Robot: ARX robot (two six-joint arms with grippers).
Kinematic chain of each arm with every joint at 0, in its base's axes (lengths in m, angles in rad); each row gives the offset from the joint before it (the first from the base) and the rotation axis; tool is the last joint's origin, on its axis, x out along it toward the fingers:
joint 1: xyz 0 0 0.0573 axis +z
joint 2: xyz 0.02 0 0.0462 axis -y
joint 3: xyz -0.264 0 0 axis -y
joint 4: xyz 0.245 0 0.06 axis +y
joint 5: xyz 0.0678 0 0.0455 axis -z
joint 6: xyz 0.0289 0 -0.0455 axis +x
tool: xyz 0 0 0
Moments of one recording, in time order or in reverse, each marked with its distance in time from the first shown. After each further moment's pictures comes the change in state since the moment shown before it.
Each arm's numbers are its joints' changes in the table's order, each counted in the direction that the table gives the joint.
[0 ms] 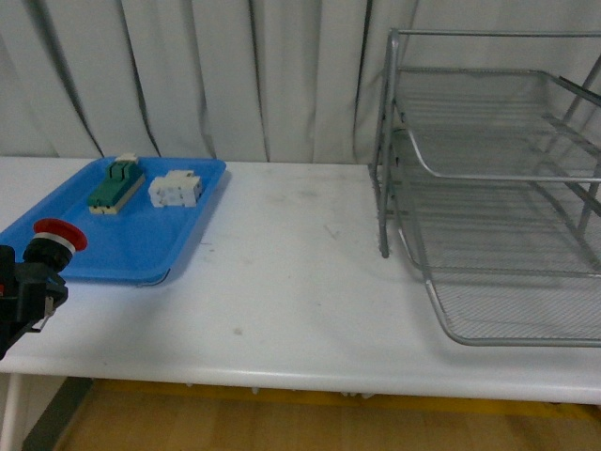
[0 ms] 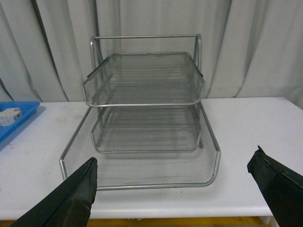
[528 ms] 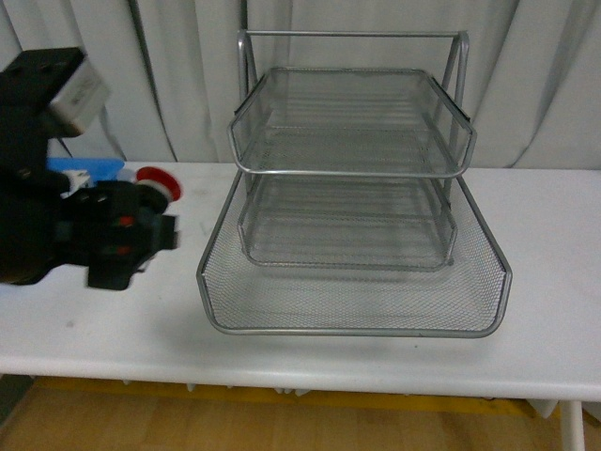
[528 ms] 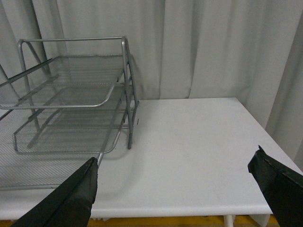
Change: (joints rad) left arm -0.211 -0.128 0.190 0.009 -0.062 -0.042; right arm 0.000 0.000 0.000 0.001 0.004 0.000
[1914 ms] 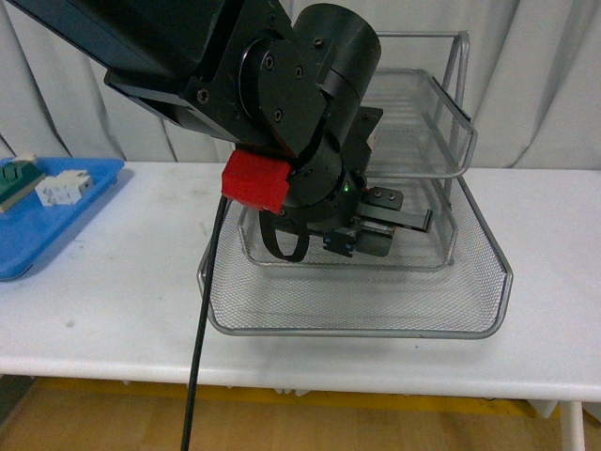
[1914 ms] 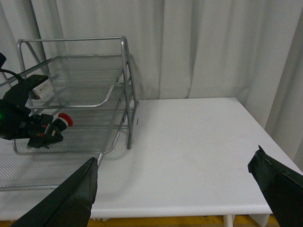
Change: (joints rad) left arm -0.246 -0.718 0.850 0.346 -0.053 0.009; right arm 0.000 0.000 0.000 0.000 0.000 0.000
